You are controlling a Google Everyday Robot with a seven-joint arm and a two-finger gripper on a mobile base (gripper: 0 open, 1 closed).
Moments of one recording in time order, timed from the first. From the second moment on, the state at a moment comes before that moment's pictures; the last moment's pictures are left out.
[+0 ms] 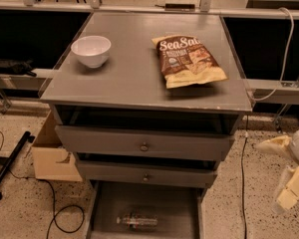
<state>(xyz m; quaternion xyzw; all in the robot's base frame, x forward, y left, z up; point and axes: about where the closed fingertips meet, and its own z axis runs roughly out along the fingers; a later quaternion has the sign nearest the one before) 0.366 -0.255 0.784 -0.52 0.79 0.29 0.17</state>
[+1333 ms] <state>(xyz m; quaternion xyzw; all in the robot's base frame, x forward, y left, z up) 0.301 -0.201 0.730 -0.47 0.69 0.50 0.23</state>
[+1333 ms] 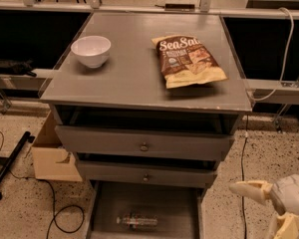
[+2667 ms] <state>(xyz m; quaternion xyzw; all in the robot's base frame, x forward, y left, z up) 0.311 -0.173 0.679 -0.36 0.75 0.46 0.31</state>
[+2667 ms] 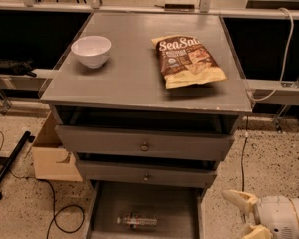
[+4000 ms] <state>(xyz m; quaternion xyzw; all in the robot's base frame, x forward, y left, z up) 0.281 -0.103 0.617 -0.31 0.74 0.51 0.31</state>
